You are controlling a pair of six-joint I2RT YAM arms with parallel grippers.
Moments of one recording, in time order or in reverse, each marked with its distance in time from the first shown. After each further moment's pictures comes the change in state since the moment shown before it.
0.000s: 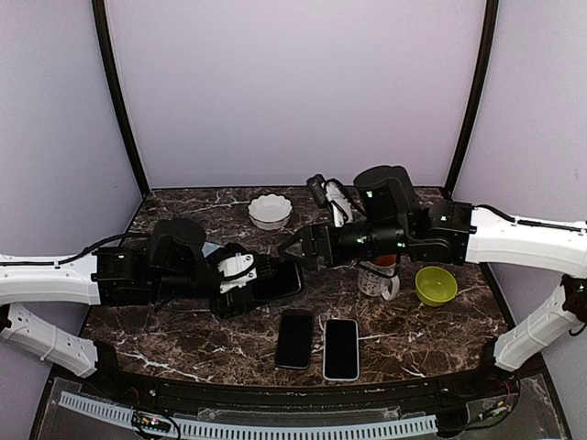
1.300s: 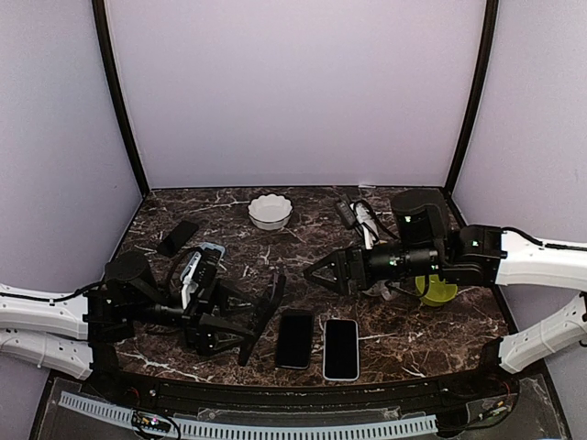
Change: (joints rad) left arm -0.010 -0.222 -0.417 0.680 0.557 -0.866; right arm 0.000 -0.210 -0.243 0.060 -0.082 0.001
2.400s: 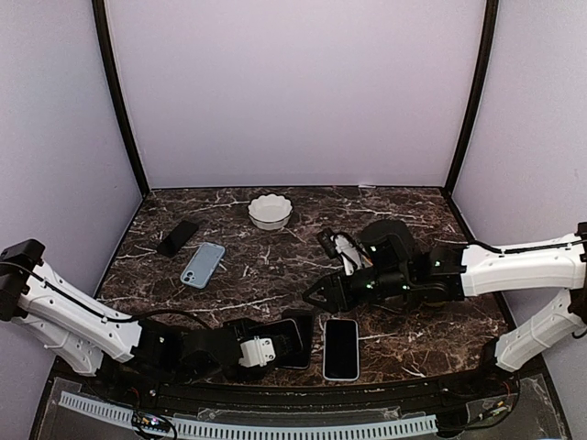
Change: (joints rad) left arm -0.379 0.453 0.137 -0.379 -1.058 0.586; right arm 0.000 0.162 -0.100 0.111 0.038 0.014
